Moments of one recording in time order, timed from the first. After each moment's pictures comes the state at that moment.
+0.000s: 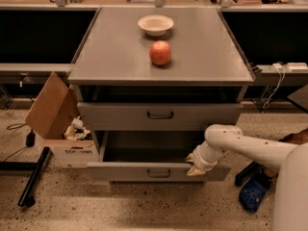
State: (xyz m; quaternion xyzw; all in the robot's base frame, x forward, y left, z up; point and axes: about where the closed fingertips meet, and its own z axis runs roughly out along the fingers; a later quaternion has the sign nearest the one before) arm 0.554 -0.179 0.405 -0.74 0.66 0.11 0.12
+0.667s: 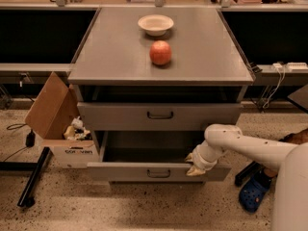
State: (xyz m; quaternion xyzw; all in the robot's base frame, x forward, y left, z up) arm 0.554 -0.179 0.405 -0.74 0.66 0.11 0.12
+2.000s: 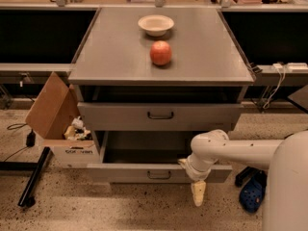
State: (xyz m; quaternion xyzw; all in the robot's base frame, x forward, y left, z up) arm 0.510 -0.162 0.396 -0.79 0.61 0.09 0.06
